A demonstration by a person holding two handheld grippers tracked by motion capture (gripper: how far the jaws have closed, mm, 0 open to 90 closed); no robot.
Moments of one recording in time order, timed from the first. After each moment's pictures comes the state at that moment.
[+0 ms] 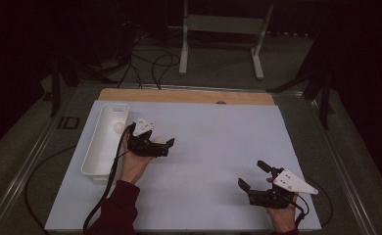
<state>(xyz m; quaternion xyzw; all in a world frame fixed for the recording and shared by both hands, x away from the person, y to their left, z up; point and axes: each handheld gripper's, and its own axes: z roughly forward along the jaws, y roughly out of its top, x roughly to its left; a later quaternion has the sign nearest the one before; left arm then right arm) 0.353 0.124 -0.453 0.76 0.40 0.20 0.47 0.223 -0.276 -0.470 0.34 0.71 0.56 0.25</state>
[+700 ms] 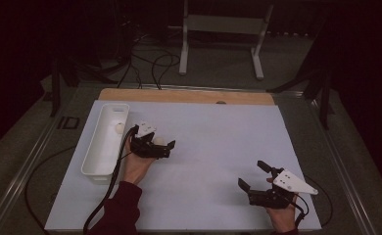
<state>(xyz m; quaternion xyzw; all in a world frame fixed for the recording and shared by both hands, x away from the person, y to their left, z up) 0.359 0.121 -0.470 0.76 0.41 0.20 0.45 0.223 -0.276 -0.470 0.34 0.71 0.56 0.25</state>
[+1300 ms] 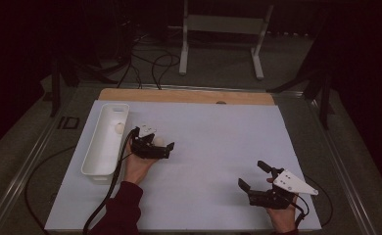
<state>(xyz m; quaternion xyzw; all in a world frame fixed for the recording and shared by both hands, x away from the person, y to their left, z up) 0.366 0.122 -0.489 0.77 0.44 0.19 0.43 0.222 -0.276 -0.470 0.34 0.71 0.56 0.25</state>
